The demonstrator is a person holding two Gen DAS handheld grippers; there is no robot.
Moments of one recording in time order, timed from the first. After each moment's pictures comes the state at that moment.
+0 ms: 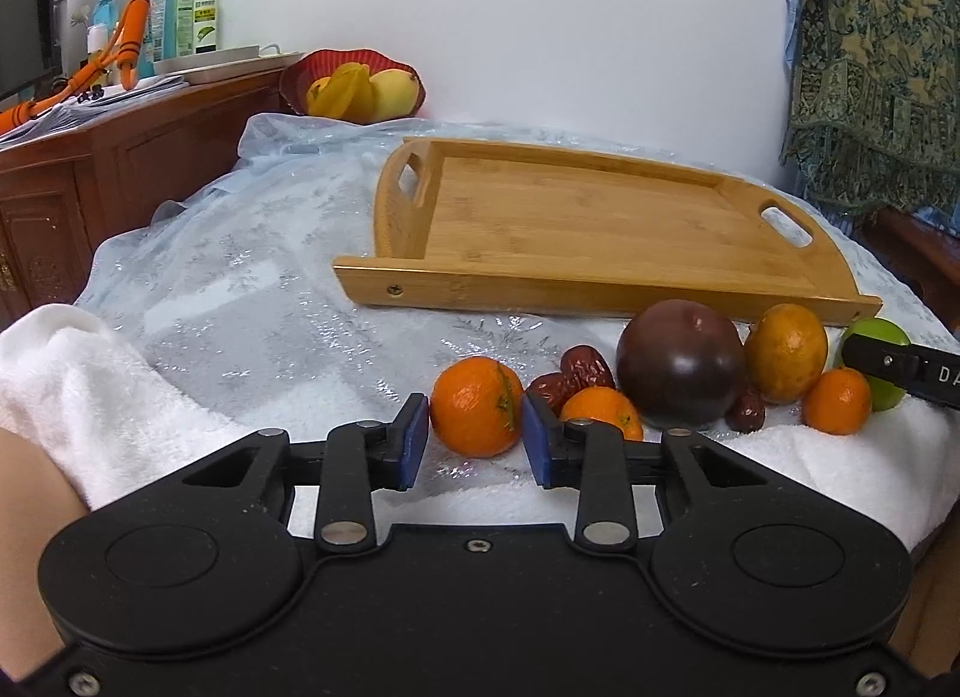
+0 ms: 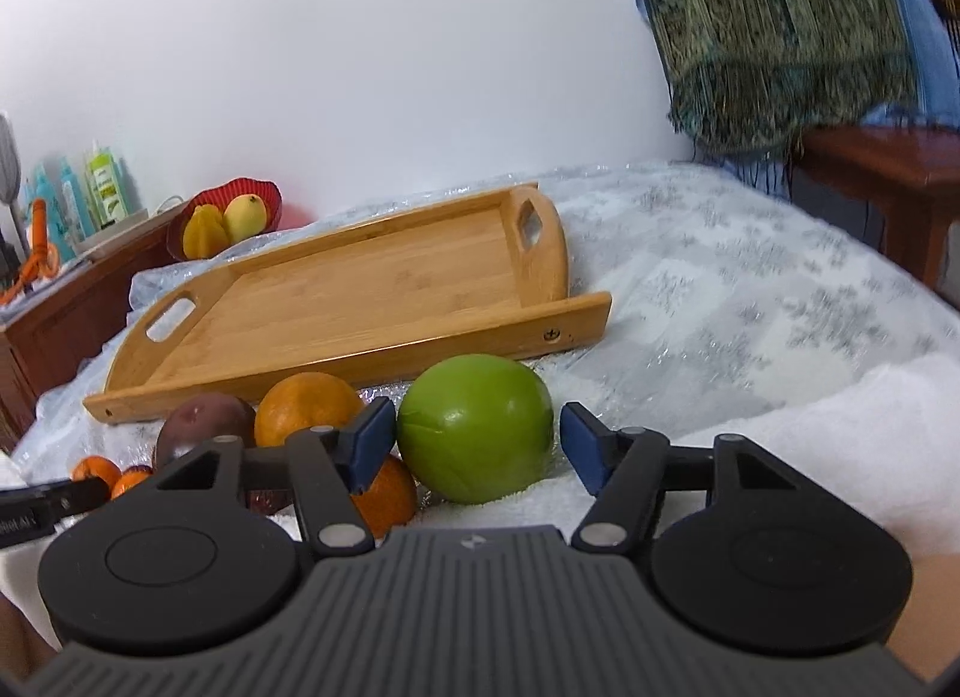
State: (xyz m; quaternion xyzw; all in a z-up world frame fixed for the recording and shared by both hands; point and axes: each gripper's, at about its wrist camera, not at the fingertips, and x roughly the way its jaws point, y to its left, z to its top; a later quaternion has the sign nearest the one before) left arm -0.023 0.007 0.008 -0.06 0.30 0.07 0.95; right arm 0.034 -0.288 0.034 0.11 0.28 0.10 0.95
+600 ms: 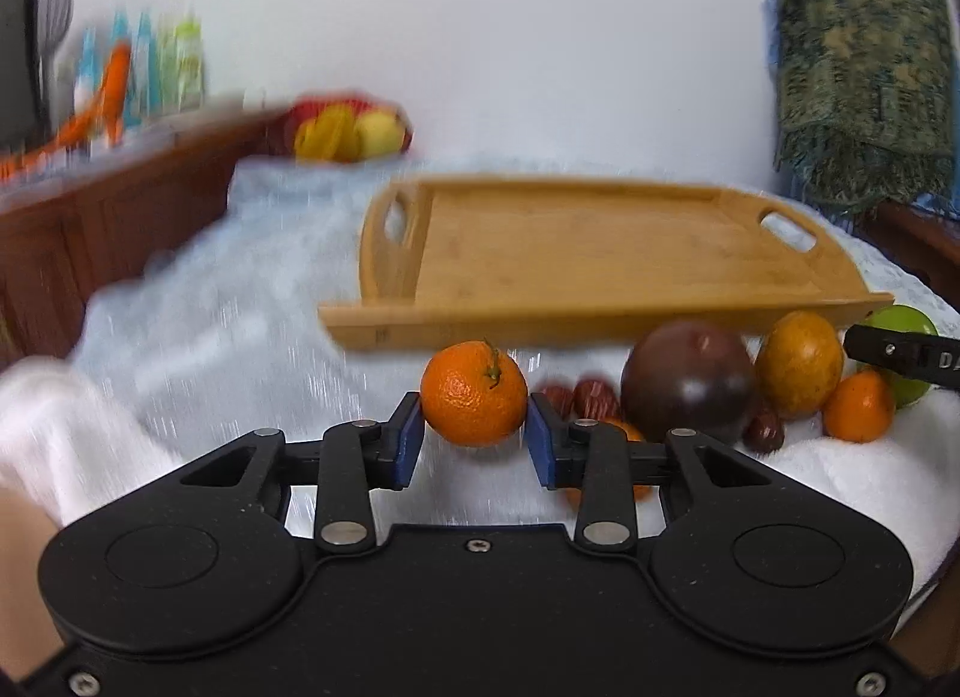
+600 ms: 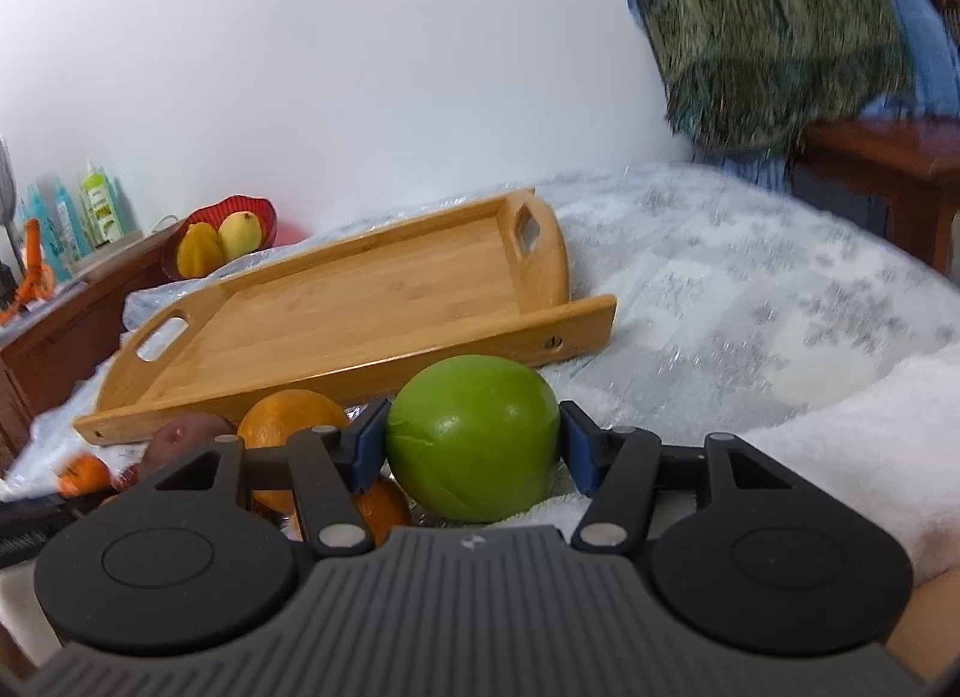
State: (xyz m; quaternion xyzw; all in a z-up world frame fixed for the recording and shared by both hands) left arm -0.014 -0.002 0.007 0.00 0.24 0.06 0.97; right arm 0.037 -0.281 0.028 0.10 0.25 0.09 0.96
